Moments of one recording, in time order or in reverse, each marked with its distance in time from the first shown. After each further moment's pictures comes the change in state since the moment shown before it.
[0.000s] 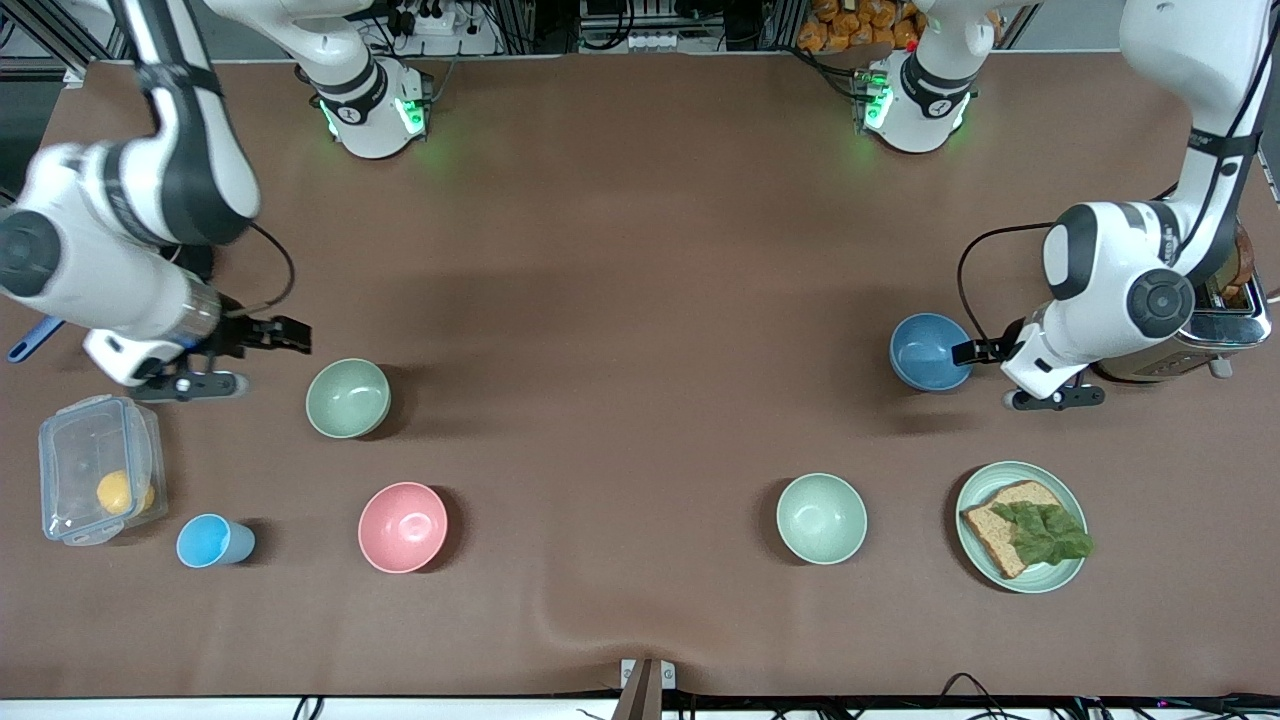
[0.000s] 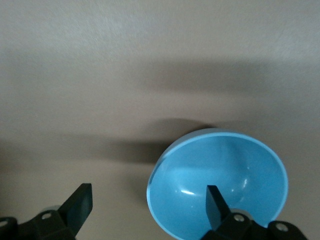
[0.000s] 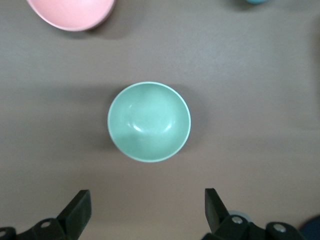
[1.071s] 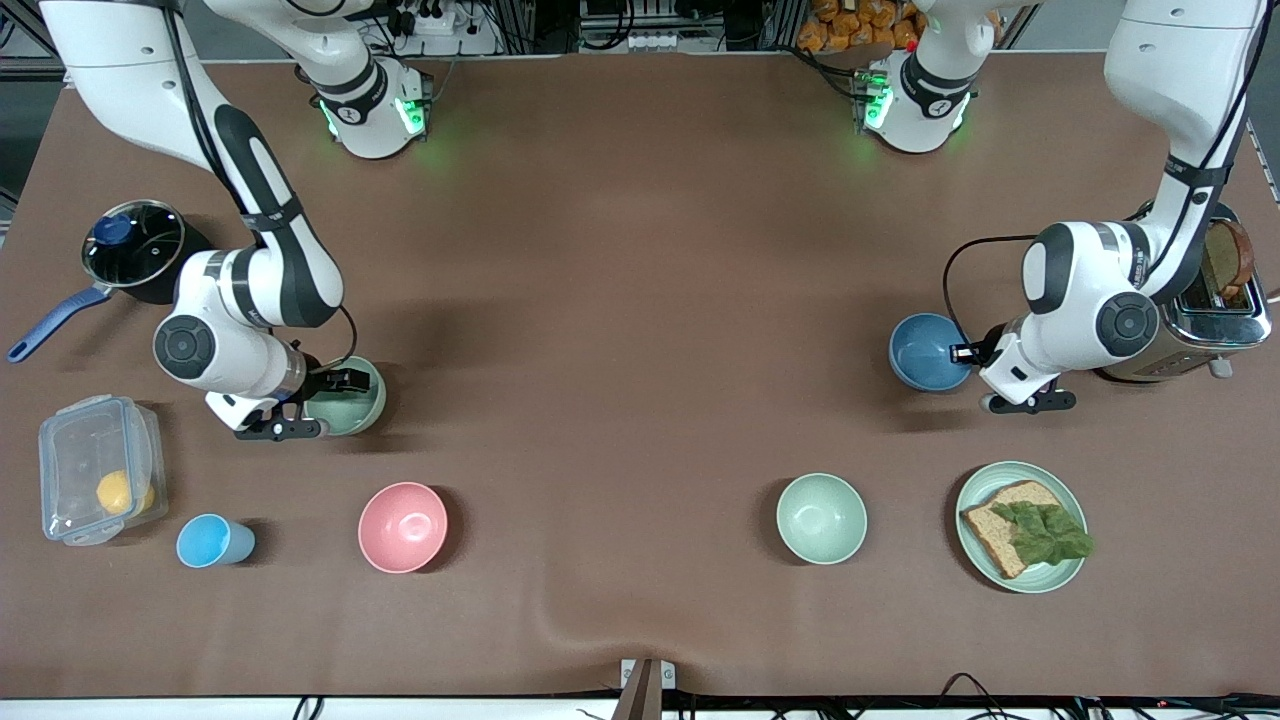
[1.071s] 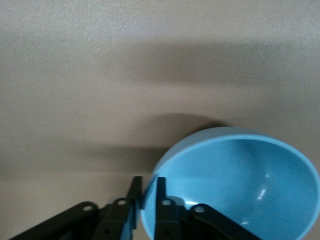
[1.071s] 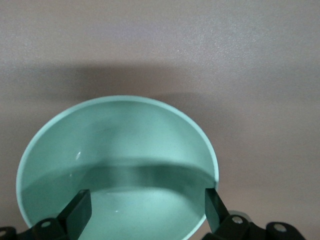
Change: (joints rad) left arm -0.003 0.064 -0.002 -0.001 0.000 0.019 0.000; right arm -0.004 0.281 -0.005 -0.044 0.000 0.290 -0.001
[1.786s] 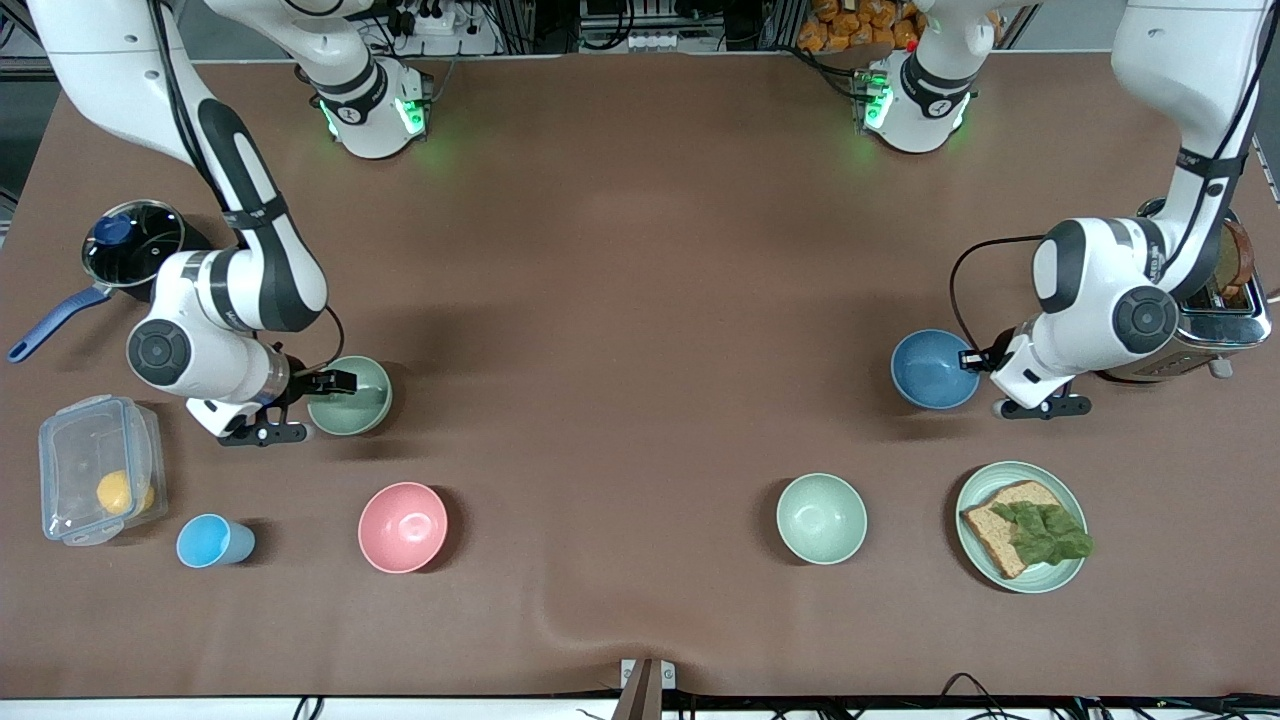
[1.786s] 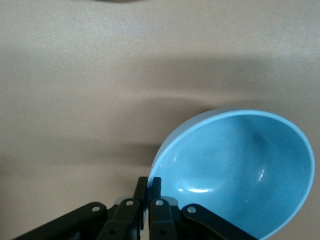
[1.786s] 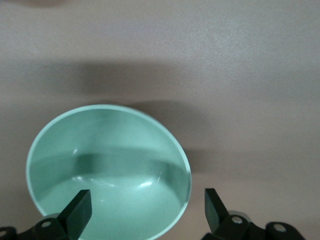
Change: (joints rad) left arm 0.001 -0.042 -0.003 0.034 0.000 -0.021 0.001; right arm -0.011 0.000 -0.006 0.051 0.000 -0.064 -0.046
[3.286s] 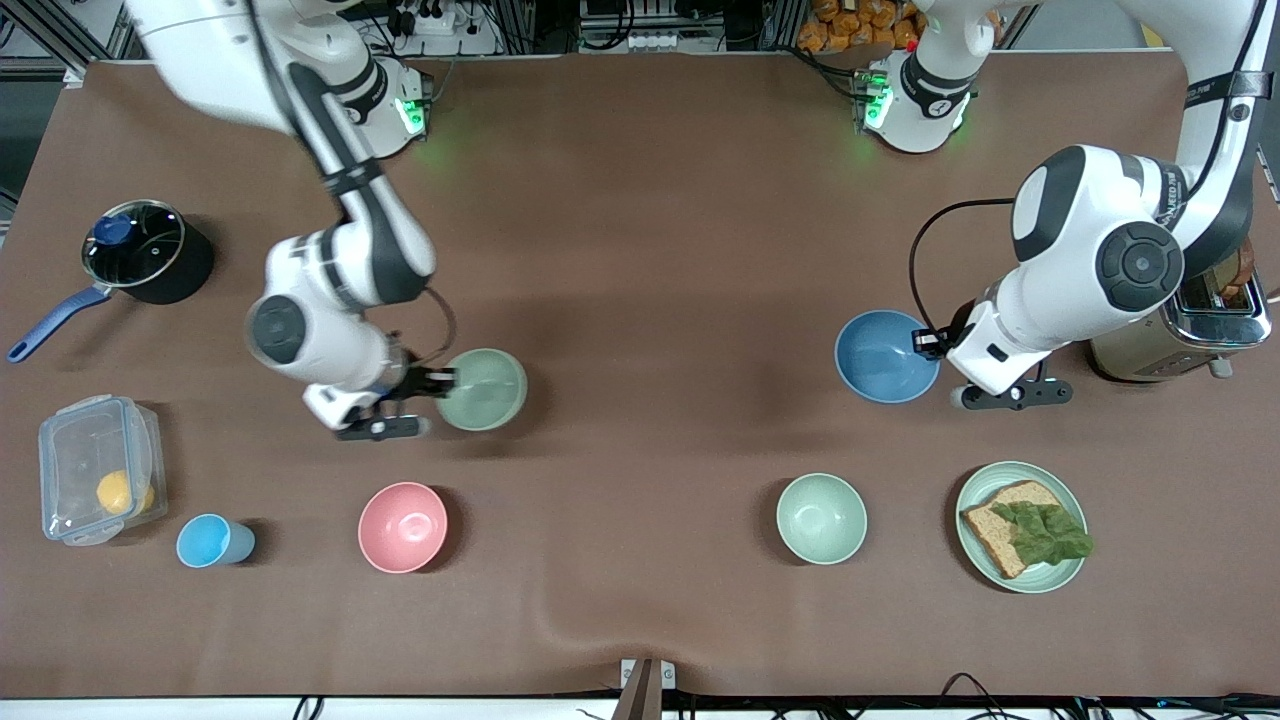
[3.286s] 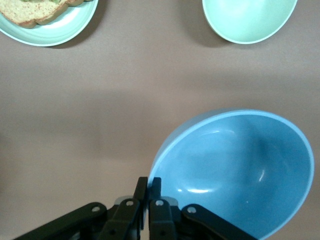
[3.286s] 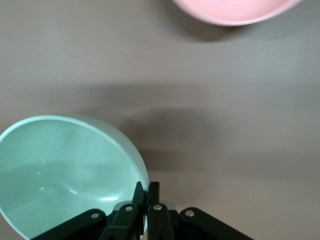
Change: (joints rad) left arm -0.012 -0.091 -0.239 0.283 -0.025 -0.347 -0.233; right arm 0.313 -0.004 0.028 0.114 0.215 0.007 0.277
